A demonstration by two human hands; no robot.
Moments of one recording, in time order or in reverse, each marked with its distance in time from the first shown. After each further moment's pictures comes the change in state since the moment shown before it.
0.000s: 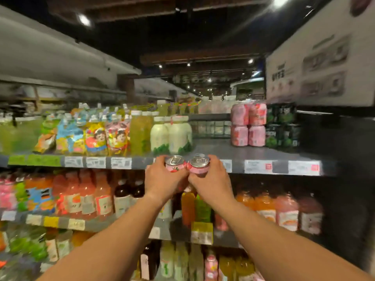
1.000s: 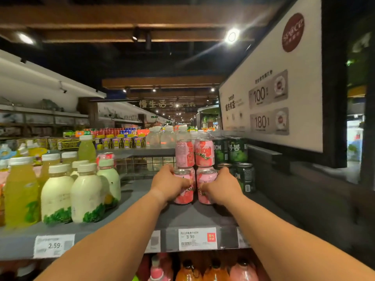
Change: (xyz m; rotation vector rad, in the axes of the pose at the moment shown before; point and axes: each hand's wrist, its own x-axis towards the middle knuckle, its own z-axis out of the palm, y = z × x) left_hand 0.137 0.122 0.235 -0.225 -0.357 -0.080; right_hand 0.207 0.115 -0.160 -0.233 0.020 0.292
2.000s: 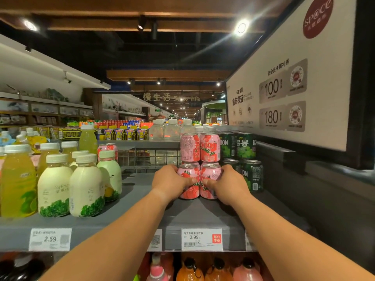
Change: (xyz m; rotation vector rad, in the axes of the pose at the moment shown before) left_hand 0.004 -0.011 0.000 0.181 0.016 0.021; right_hand 0.011 0.007 0.010 -0.114 0.030 -0.090
